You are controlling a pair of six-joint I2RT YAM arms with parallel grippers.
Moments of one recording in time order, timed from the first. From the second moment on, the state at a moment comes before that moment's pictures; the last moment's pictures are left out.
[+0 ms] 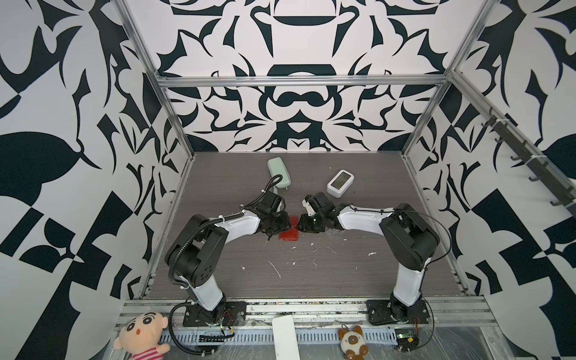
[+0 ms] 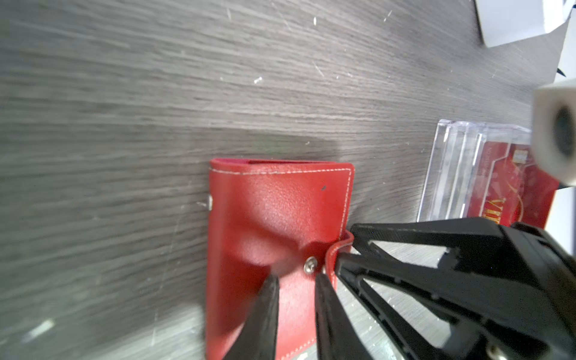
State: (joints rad) left arm -0.58 1.68 0.89 -0.21 0.30 -0.74; right arm 0.69 1.87 1.06 -0.19 -0.30 0.66
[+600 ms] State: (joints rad) left arm -0.58 1.67 0.86 -0.11 0.34 -0.74; right arm 0.69 1.88 1.07 -0.19 -0.30 0.66
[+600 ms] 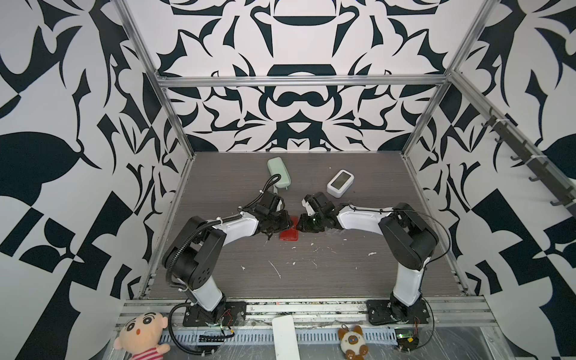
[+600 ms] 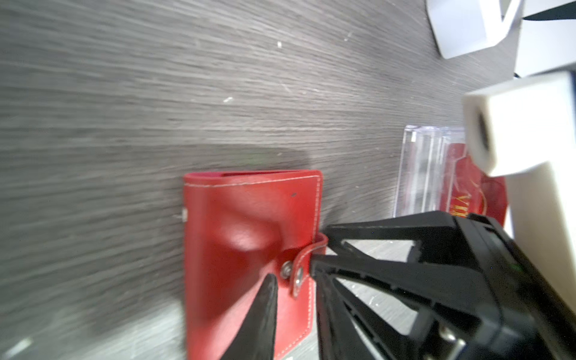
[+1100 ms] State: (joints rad) left arm -0.58 1.71 0.86 -0.10 0.37 -0.75; right arm 0.69 1.88 1.07 -0.19 -0.30 0.66
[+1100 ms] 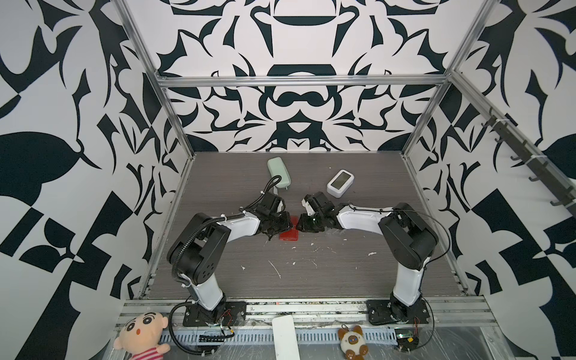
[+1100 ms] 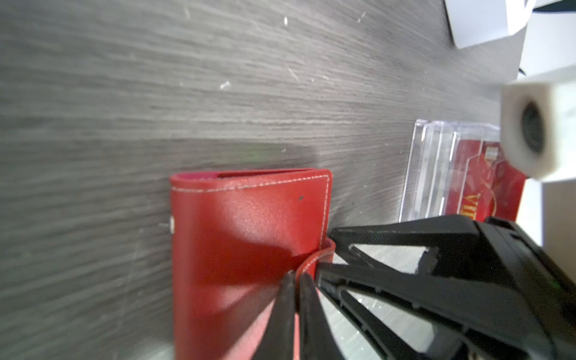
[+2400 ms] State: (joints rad) left arm -0.58 1.73 0.91 -0.18 0.32 -0.68; right arm 0.69 1.86 1.08 -0.22 -0.29 0.64
